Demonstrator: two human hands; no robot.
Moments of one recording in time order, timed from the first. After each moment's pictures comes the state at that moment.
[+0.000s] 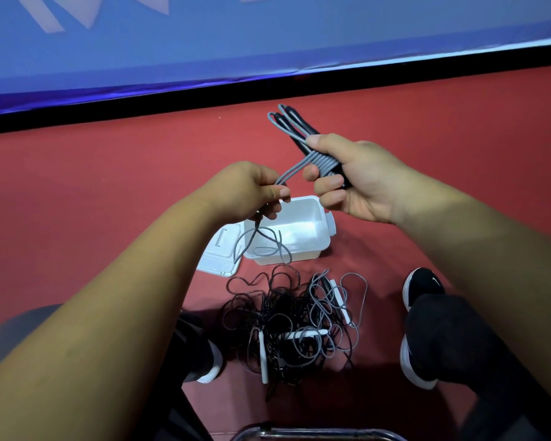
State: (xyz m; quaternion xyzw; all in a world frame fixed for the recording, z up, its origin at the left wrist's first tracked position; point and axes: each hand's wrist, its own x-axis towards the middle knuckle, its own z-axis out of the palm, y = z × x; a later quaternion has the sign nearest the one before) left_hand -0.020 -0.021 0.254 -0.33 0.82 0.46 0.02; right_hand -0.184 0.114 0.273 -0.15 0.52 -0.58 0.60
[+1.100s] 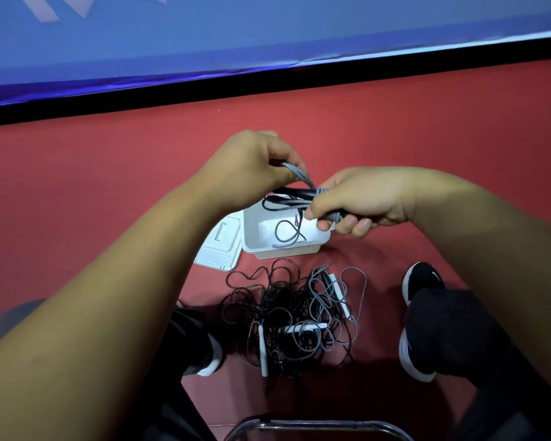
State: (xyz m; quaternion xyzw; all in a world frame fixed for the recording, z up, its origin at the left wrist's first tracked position) left_hand -0.024 -0.011 0.279 -0.22 0.90 0.35 -0.11; right_hand -0.195 0.124 0.249 -0.32 0.66 -0.23 0.64
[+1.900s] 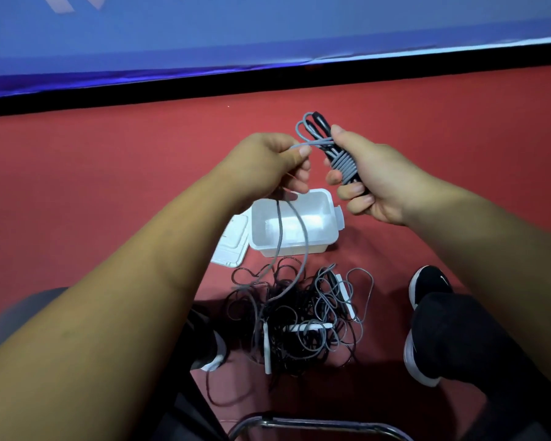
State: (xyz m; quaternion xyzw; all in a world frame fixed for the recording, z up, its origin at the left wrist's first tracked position) left_hand -0.028 -0.011 0.267 -0.35 0.71 0.60 -0.07; right_hand -0.187 0.111 0.249 -0.15 0.63 -0.52 0.55
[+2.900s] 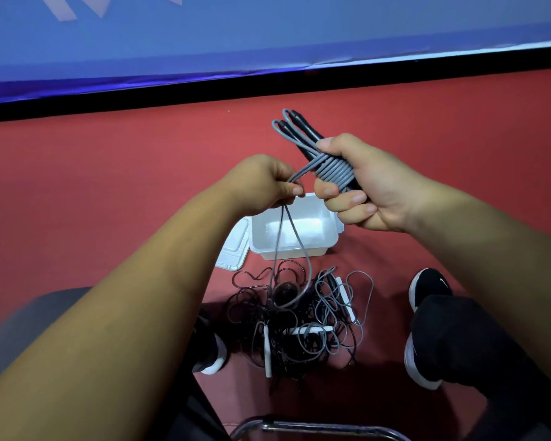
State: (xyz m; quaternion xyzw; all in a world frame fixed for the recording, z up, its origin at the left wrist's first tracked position) left_hand -0.023 -0.031 0.239 -0.33 0.83 0.44 0.00; right_hand -0.172 0.122 0.274 -0.20 0.53 -0.50 0.65
